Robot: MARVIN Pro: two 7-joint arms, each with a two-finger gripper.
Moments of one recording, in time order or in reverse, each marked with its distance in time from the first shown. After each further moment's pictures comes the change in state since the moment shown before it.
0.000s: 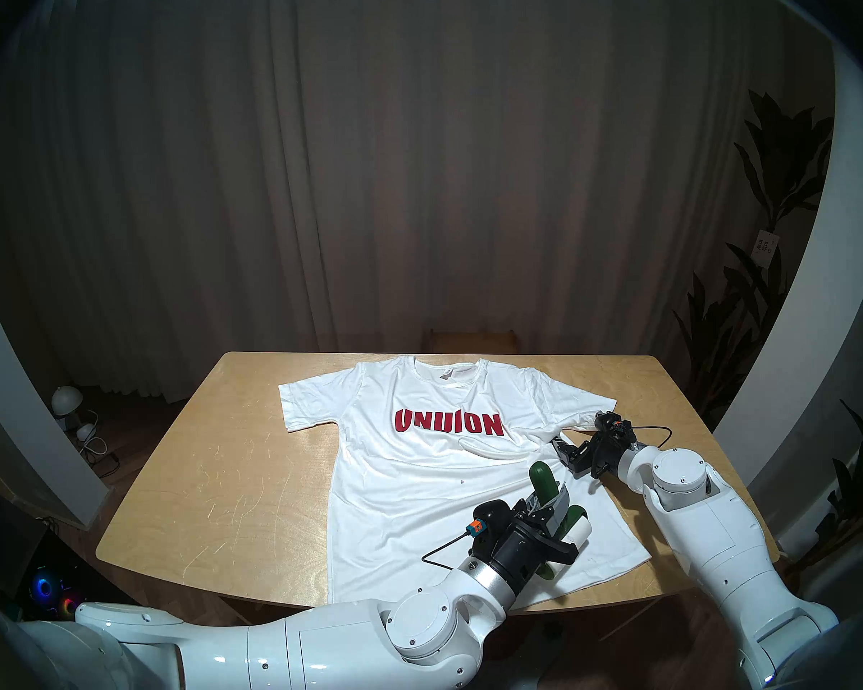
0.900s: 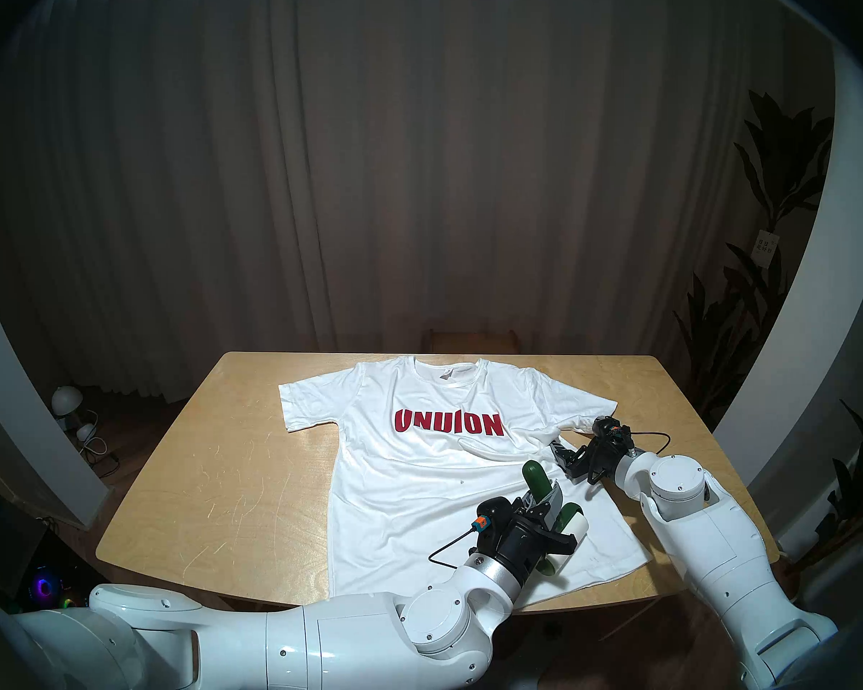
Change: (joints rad) left arm -0.093 -0.053 0.109 0.070 -0.064 -0.049 0.138; right arm -0.047 -0.001 -0.001 -0.062 0.006 0.027 -0.031
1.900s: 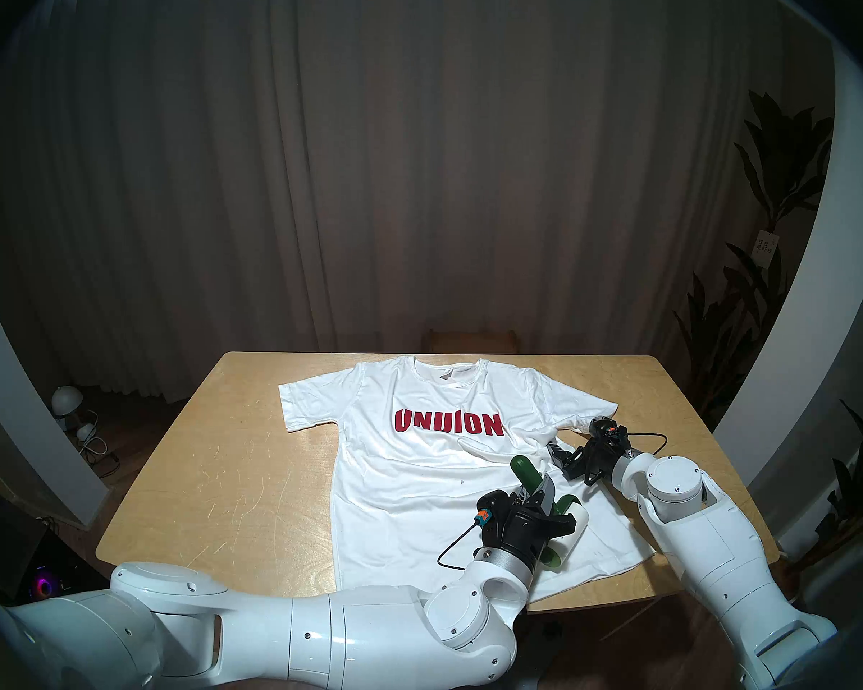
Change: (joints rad) left arm -0.092 -0.081 0.094 0.035 -0.109 -0.123 0.231; right arm -0.003 -0.002 -0.011 -0.009 -0.003 -0.001 -0.004
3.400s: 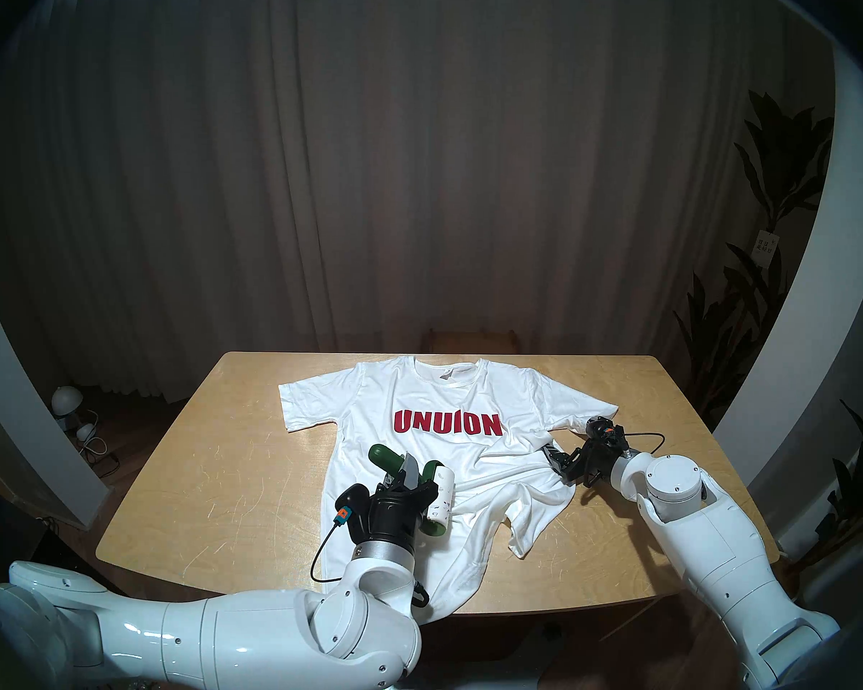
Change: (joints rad) left arm 0.146 0.461 -0.167 -0.389 0.066 -0.201 0.207; right arm 0.009 0.019 -0.025 -0.004 -0.003 -0.003 0.014
